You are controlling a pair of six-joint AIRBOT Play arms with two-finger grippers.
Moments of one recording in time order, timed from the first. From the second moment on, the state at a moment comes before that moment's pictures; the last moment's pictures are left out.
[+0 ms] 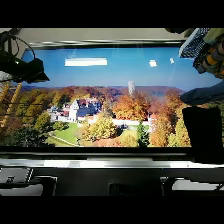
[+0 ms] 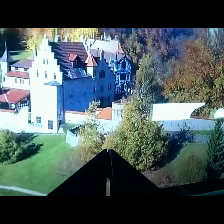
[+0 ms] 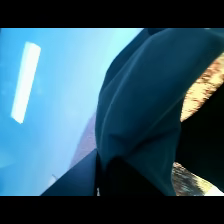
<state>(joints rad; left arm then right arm) -0.01 -1.51 1.99 1.22 -1.66 -1.75 -0.71 -1.58 2.04 -1.20 1.44 2.16</state>
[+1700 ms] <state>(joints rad) -0.01 -1.51 1.99 1.22 -1.66 -1.75 -0.73 -1.33 1.27 -1.79 1.69 1.88</state>
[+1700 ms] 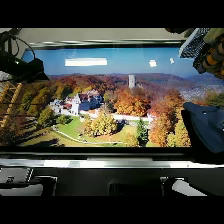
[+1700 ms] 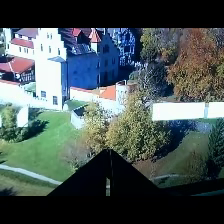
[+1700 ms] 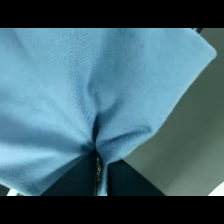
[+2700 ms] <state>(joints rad) -0.01 -1.51 1.99 1.22 -1.66 -1.75 -0.72 -1.25 1.15 -1.93 1.55 1.96</state>
